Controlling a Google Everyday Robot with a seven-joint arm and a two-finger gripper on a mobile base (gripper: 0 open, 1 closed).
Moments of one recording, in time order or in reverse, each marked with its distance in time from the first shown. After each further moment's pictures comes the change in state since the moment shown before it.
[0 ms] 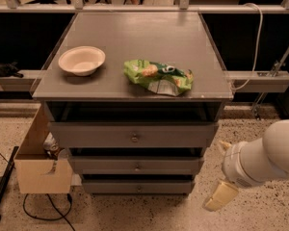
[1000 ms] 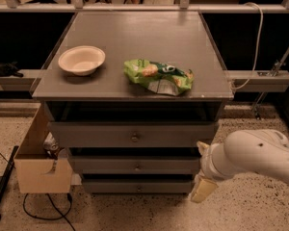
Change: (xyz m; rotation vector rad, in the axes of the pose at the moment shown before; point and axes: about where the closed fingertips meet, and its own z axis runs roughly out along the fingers) arm 0.008 -0.026 0.097 0.006 0.040 -0.143
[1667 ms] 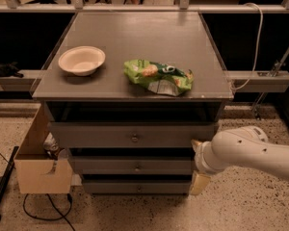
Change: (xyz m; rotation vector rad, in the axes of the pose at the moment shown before) arm 0.007 -0.030 0.056 0.010 0.033 -0.095
